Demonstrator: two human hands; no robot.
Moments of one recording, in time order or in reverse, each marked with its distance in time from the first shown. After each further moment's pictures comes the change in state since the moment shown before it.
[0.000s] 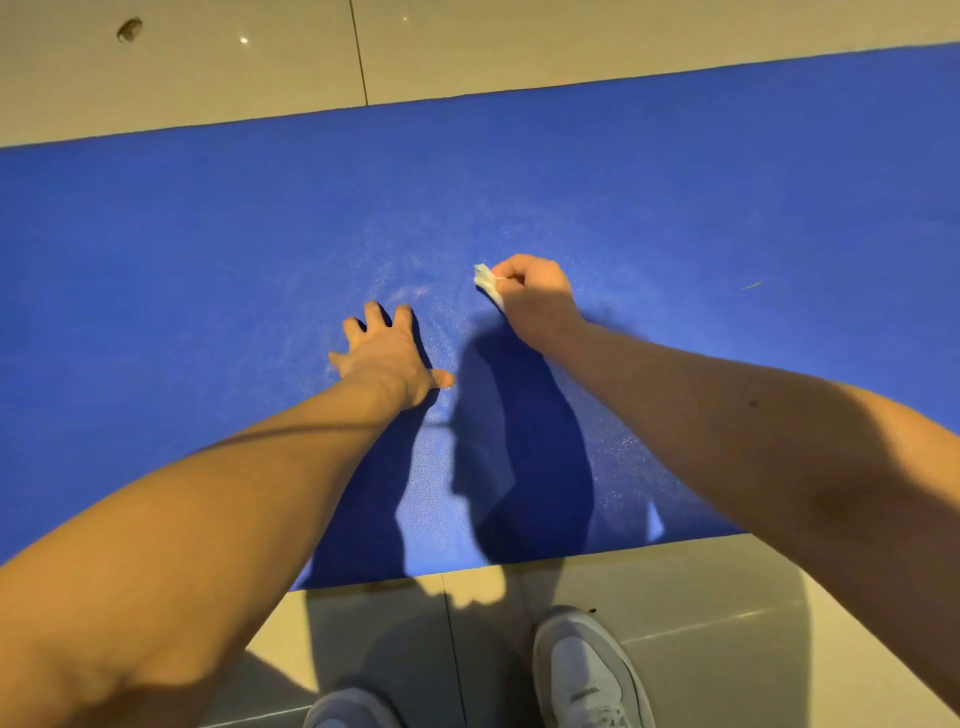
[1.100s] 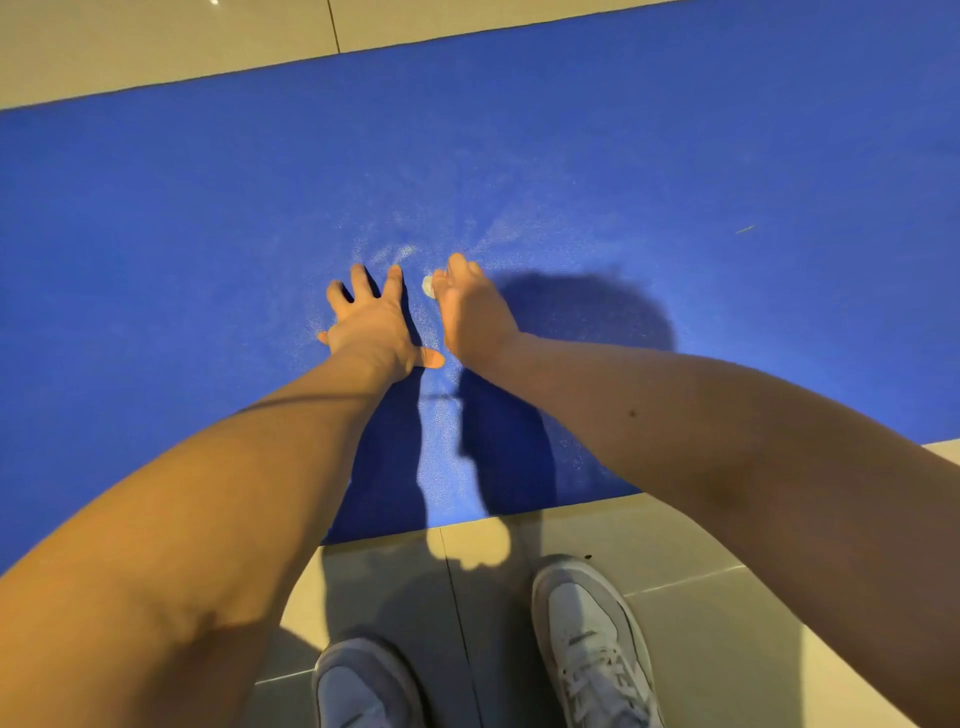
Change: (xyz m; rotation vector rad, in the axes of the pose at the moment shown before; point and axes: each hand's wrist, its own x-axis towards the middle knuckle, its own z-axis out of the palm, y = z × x) left_hand -0.004 -0.005 0.017 0.020 -0.005 0.019; right_hand -0.051 0.009 0.061 -0.670 -0.127 -0.446
